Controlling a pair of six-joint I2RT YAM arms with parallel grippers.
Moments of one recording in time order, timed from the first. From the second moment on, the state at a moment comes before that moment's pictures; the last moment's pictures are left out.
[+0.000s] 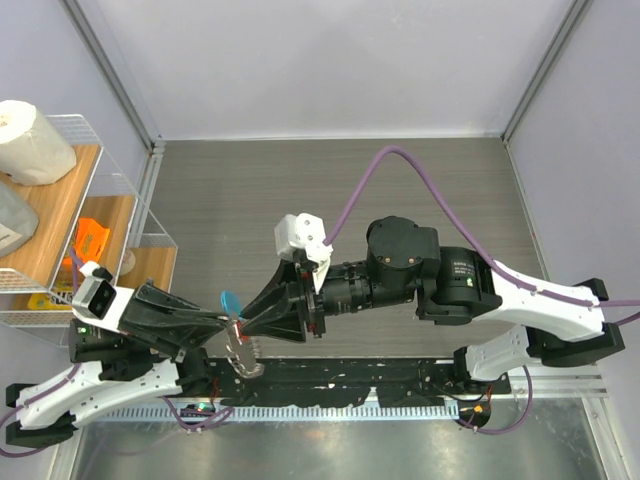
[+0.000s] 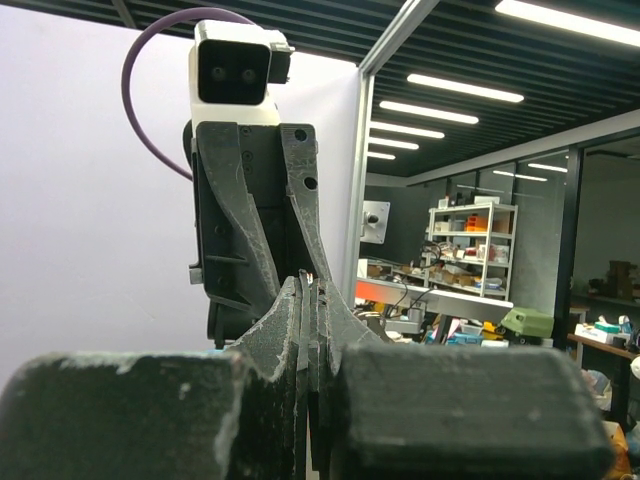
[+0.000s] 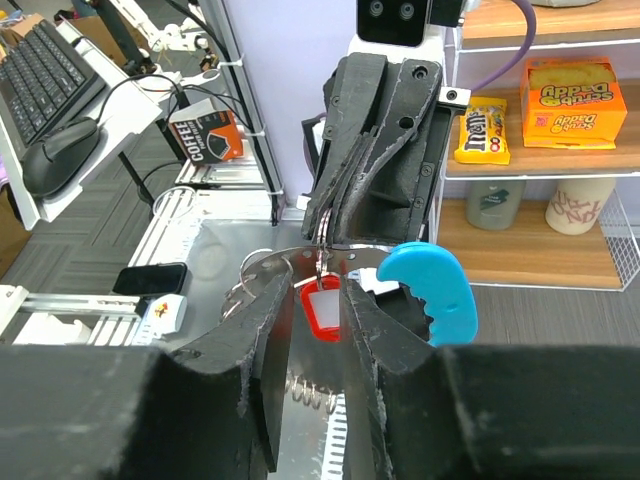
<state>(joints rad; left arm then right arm) -1.18 0.27 0.61 0.60 0.31 -0.53 1.50 1.37 1.81 -0.42 -0.22 0.14</state>
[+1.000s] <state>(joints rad) -1.18 0.27 0.60 0.62 0.32 -0.55 1.52 1.38 1.72 -0.32 -0.20 0.14</state>
